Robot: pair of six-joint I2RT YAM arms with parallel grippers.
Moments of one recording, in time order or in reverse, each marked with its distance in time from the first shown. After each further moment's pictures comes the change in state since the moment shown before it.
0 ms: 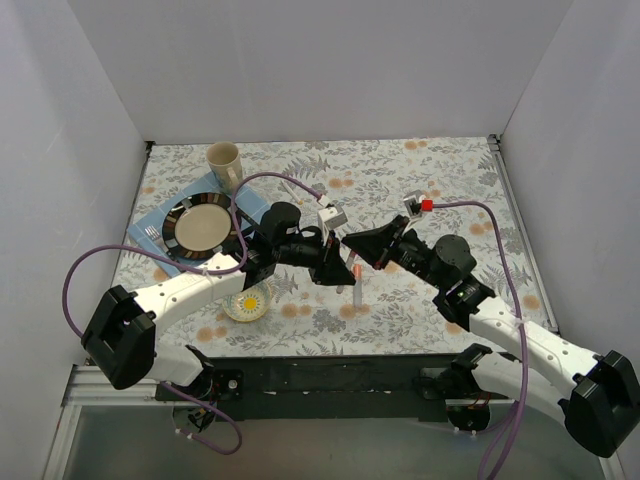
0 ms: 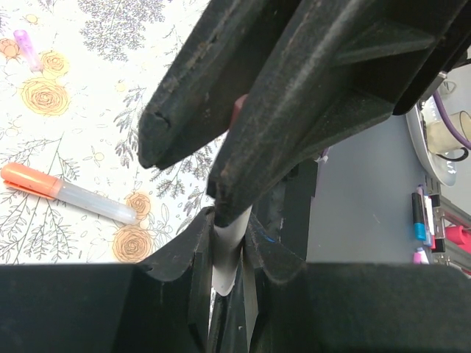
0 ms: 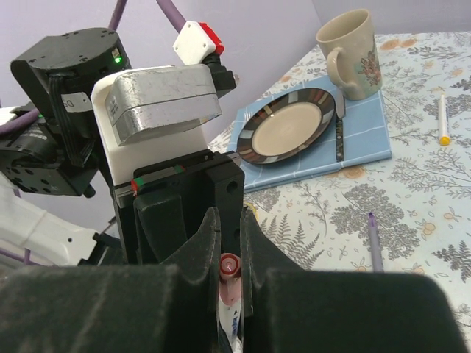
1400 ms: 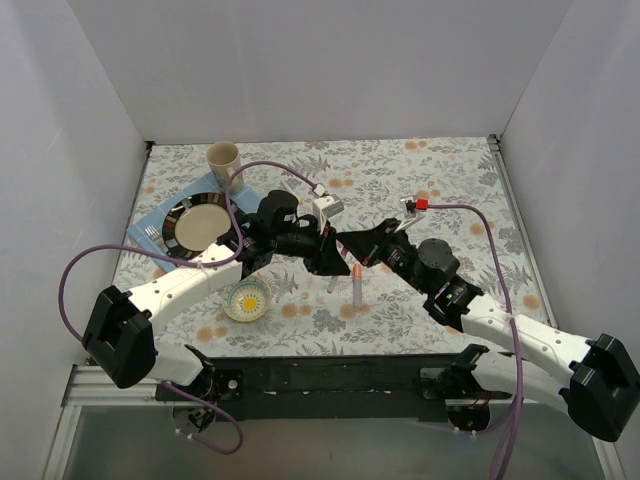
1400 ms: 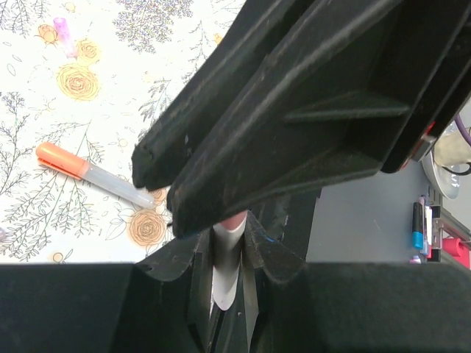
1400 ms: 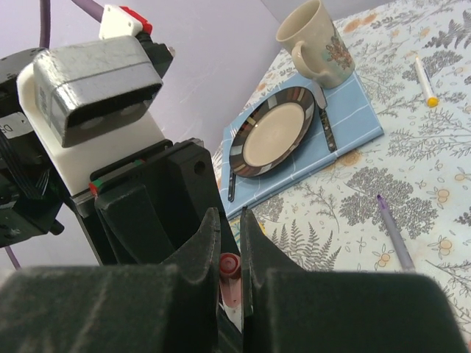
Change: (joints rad) left arm 0.044 0.010 0.103 -0.172 -0.026 0.018; right arm 0.119 0.061 0.014 -0.003 0.298 0.185
